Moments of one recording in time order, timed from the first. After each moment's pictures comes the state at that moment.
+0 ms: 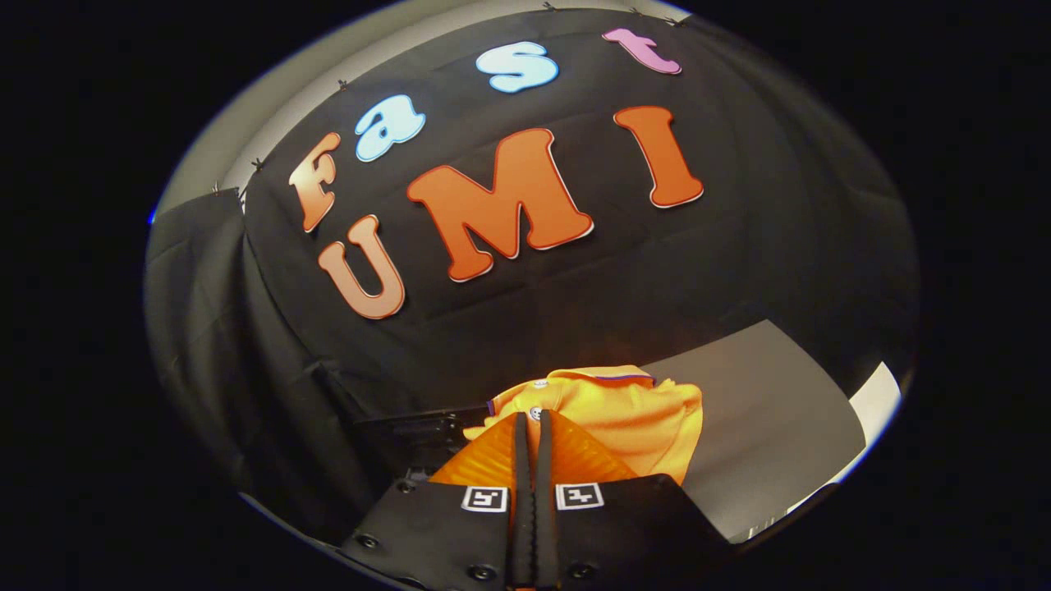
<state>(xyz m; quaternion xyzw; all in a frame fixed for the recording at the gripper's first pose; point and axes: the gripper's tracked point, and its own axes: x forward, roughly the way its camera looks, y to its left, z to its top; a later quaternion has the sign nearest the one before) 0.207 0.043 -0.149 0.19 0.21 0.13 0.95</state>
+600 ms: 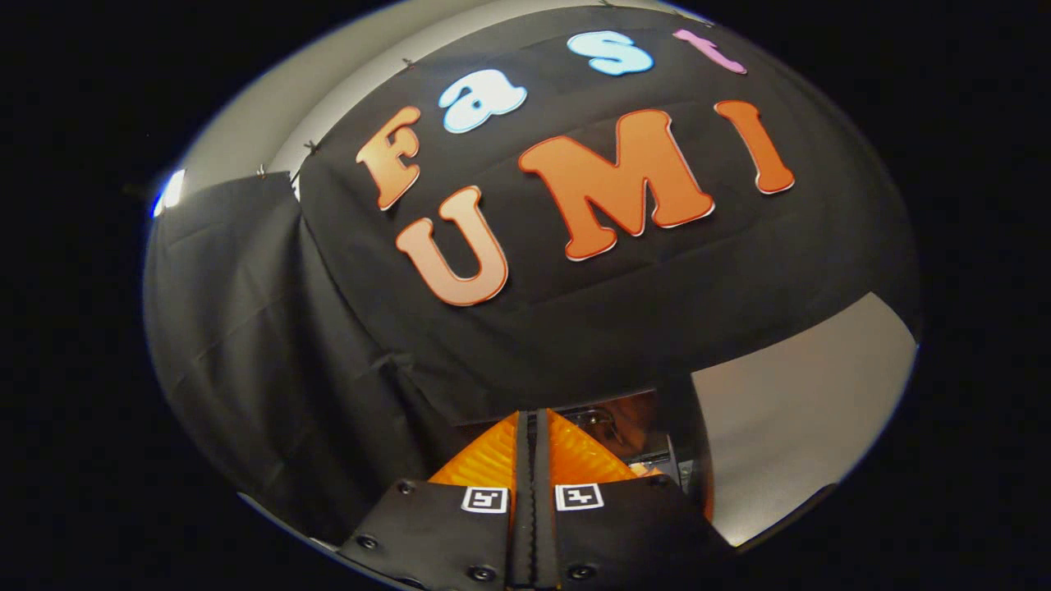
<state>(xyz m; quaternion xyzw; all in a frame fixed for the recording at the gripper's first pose) 0.198 0.252 -0.156 0.19 0.23 0.22 0.93</state>
